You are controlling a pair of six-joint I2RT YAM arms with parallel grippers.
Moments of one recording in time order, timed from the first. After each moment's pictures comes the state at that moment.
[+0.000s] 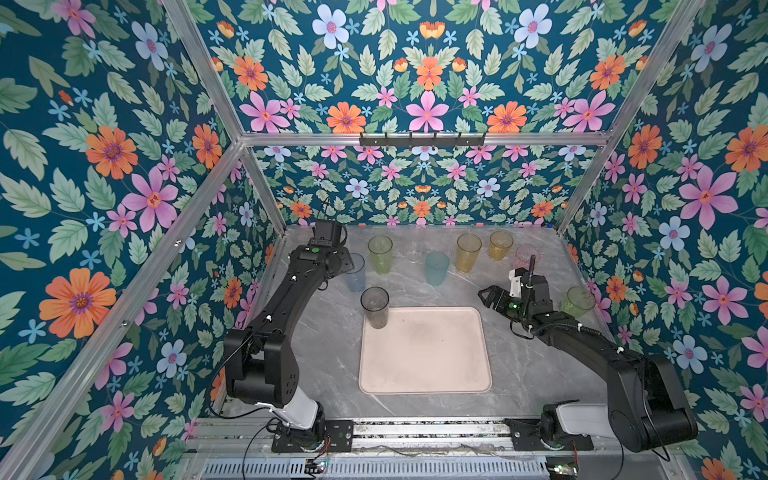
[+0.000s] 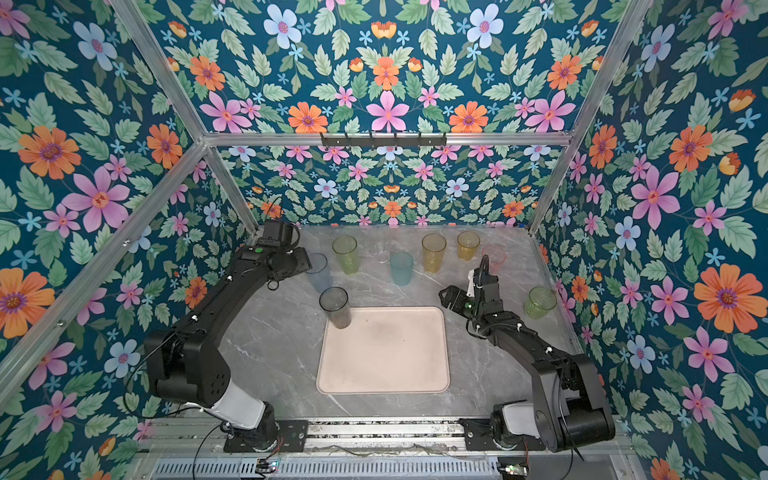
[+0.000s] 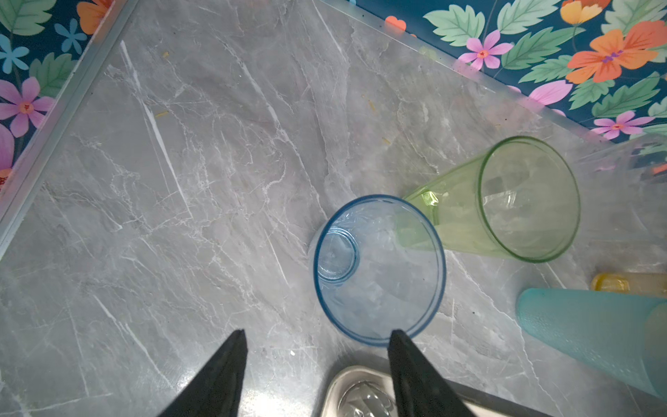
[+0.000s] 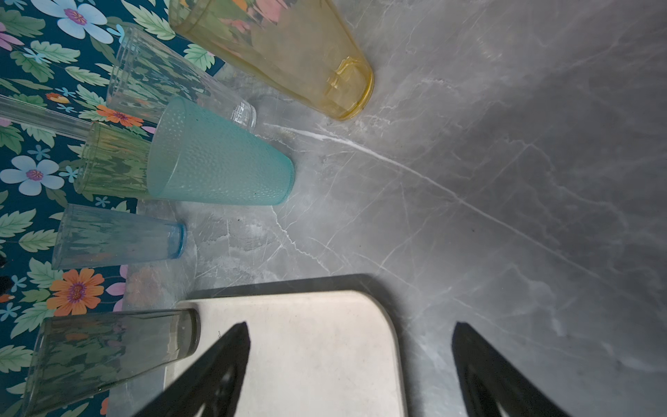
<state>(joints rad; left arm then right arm) -0.20 1.59 1.40 -0.75 -0.14 -0.50 0.16 1.33 0.62 0.03 -0.29 0.63</state>
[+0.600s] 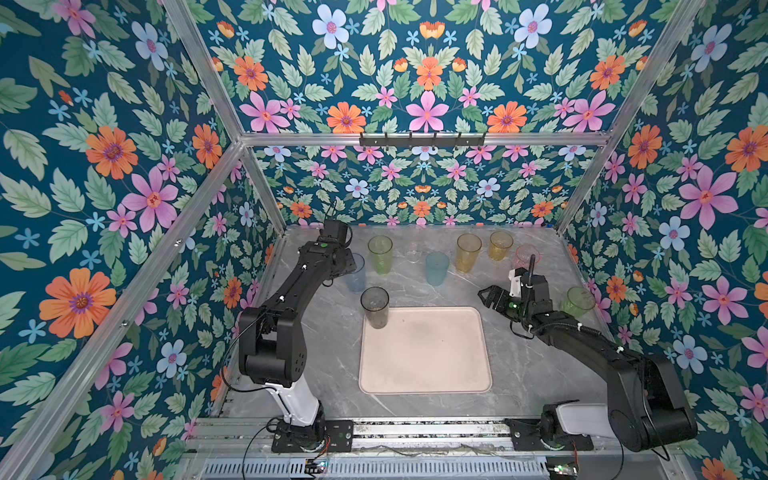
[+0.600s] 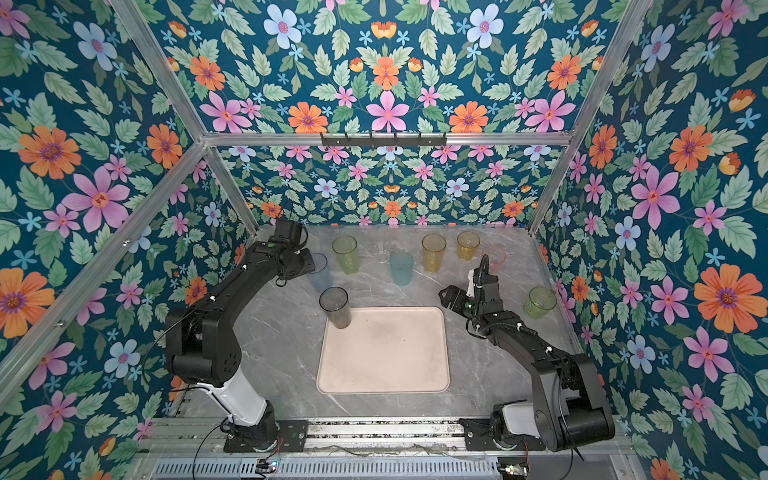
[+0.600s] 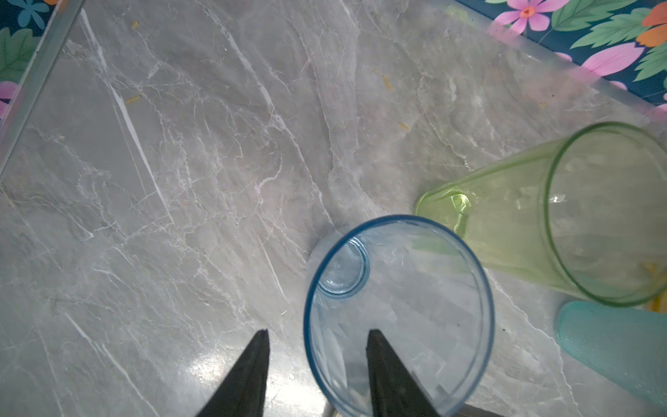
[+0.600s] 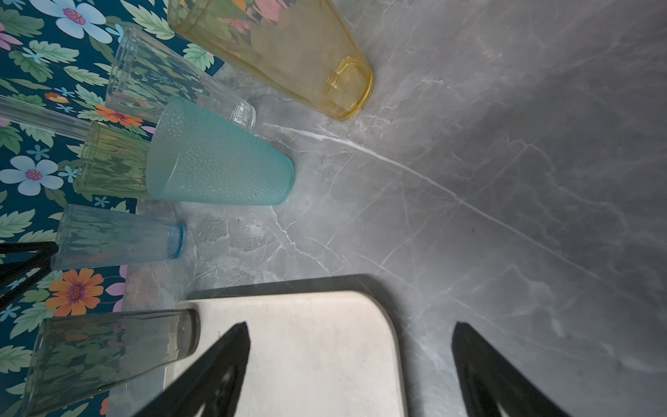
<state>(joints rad) -0.20 1.72 1.45 -0.74 -0.14 -0.49 0.16 1.33 0.63 0.03 -0.29 0.63</state>
